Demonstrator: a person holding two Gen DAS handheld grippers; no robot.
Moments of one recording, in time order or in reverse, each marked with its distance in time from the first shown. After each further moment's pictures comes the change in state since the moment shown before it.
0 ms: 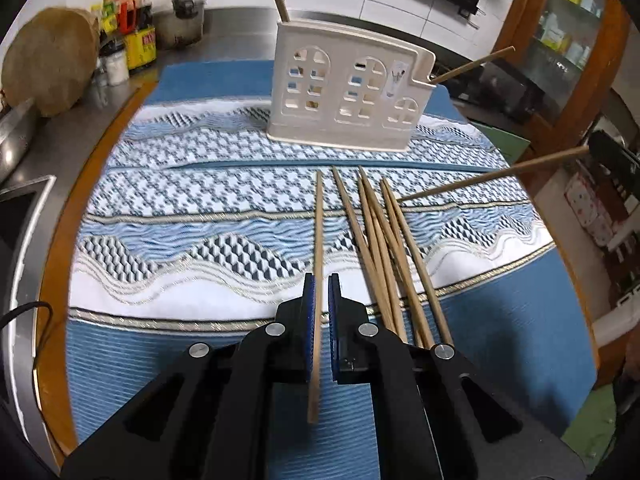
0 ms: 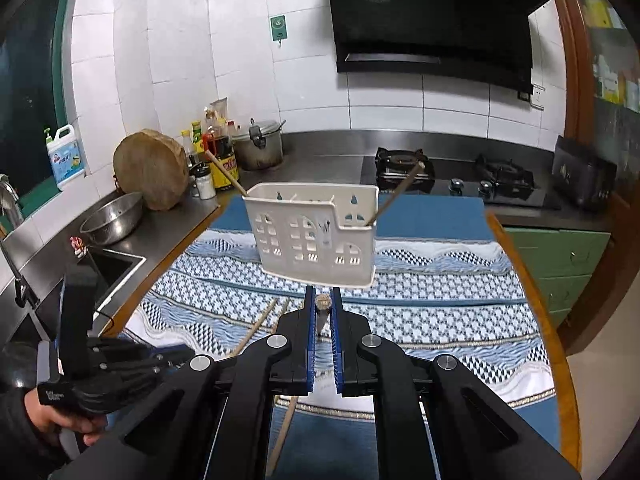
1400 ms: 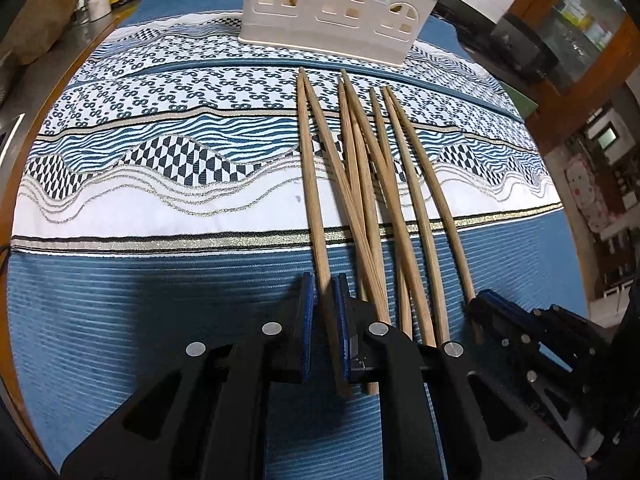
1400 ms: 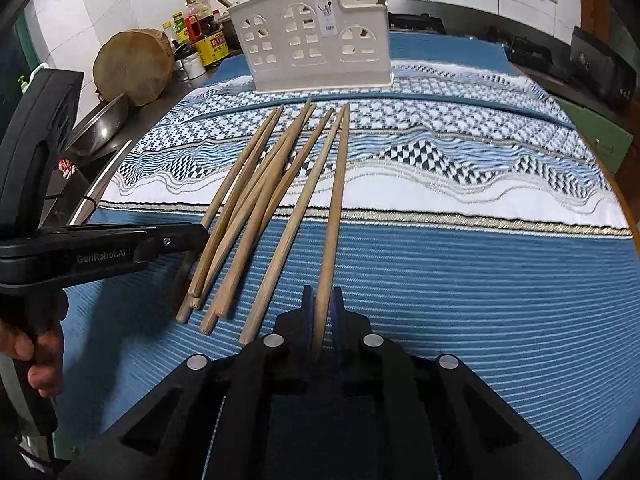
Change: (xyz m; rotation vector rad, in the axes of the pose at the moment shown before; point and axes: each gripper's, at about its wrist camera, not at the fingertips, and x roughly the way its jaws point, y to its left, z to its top) left arm 0.054 -0.026 -0.035 -0.048 0.214 -0.002; right arm 0.065 0.008 -0.144 0.092 0.412 0.036
